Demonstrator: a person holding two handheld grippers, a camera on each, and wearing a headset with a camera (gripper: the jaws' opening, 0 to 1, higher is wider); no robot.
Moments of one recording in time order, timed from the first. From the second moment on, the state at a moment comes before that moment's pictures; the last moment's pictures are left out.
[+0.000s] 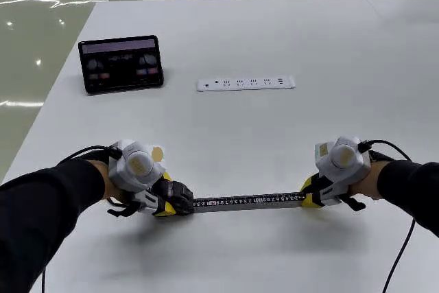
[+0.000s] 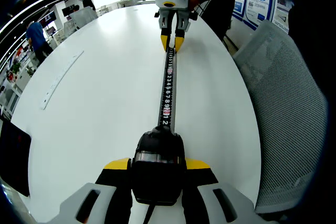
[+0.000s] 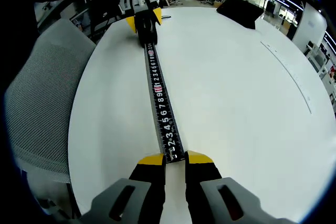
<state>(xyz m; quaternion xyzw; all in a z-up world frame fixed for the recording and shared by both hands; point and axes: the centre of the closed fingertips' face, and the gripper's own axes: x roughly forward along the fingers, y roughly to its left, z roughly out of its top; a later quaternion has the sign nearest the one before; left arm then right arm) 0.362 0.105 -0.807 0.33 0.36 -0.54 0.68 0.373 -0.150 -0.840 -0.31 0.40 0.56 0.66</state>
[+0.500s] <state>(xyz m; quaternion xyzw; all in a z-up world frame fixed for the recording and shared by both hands) 0.362 0.104 -0.807 0.33 0.36 -0.54 0.68 0.374 -0.152 -0.841 -0.31 0.40 0.56 0.66</state>
